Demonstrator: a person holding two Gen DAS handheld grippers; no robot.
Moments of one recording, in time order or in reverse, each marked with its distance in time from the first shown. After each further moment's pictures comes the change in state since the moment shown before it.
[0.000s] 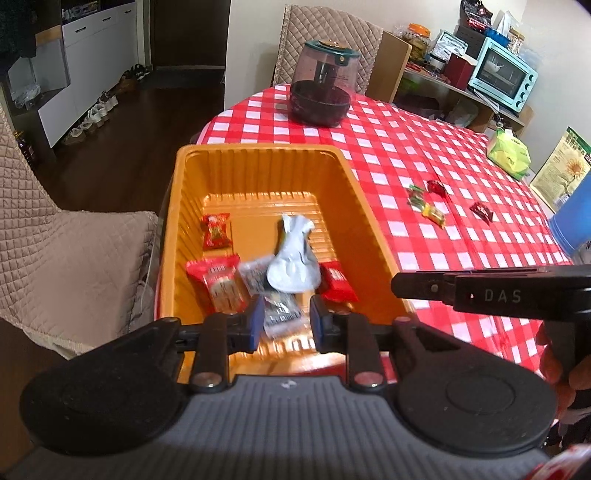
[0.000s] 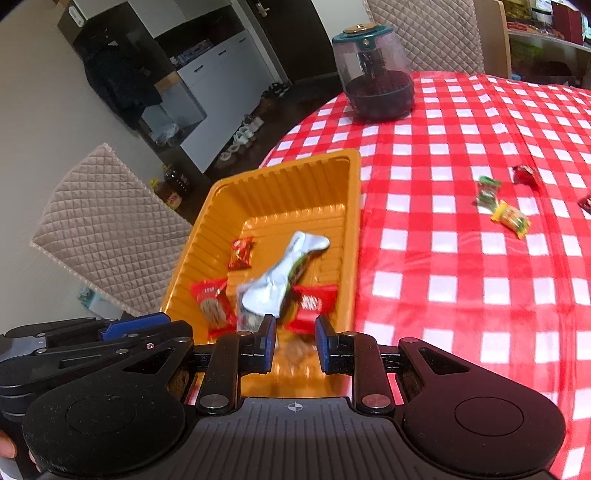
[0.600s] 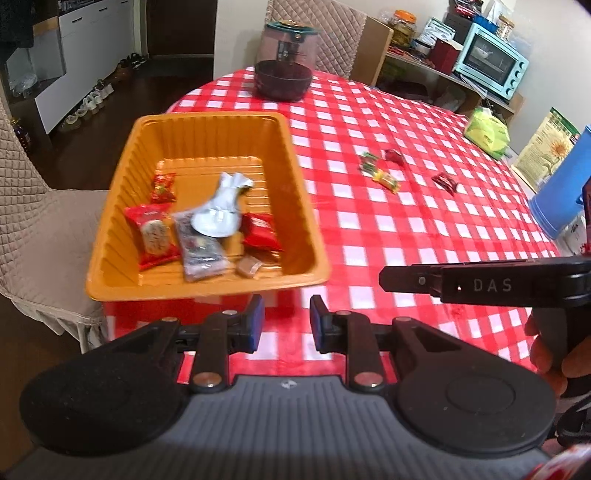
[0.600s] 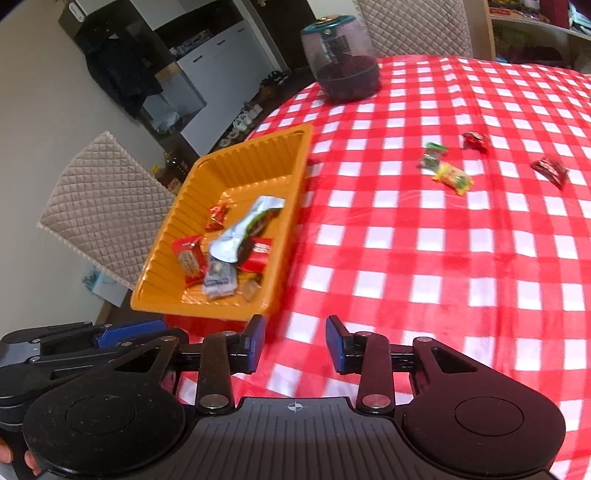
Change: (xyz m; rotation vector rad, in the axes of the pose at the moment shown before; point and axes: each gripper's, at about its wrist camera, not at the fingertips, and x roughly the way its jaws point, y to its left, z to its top) left arm -0.015 -0.082 -0.041 -0.009 0.034 -0.006; right arm -0.054 -0.055 -0.034 0.005 0.043 0.013
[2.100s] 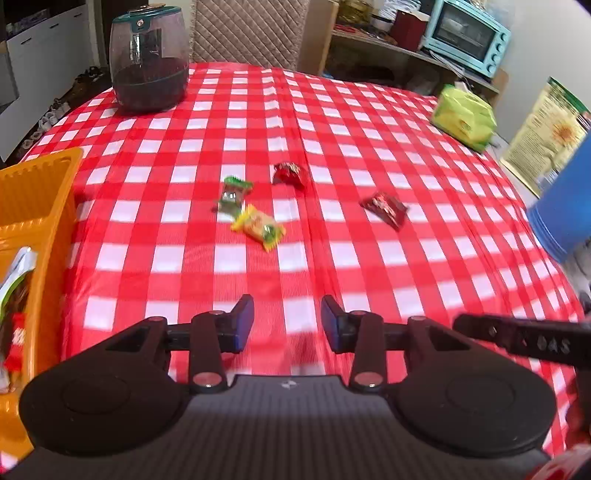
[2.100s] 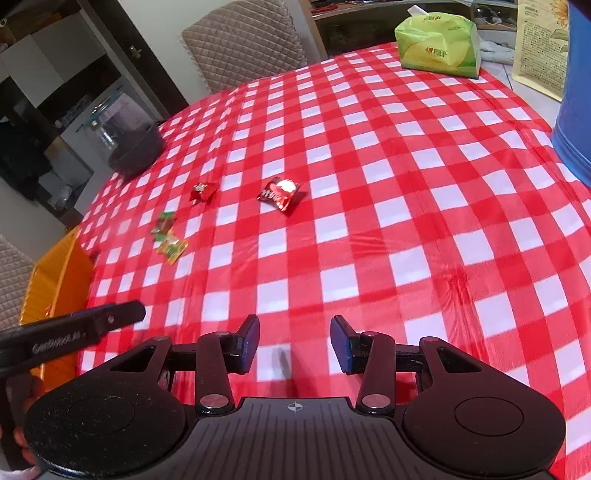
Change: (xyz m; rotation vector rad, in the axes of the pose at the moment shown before) left arm 0.174 -0.172 0.085 0.065 -0.004 -0.026; right arm -0.064 -0.240 0.026 0.254 -0.115 -0.240
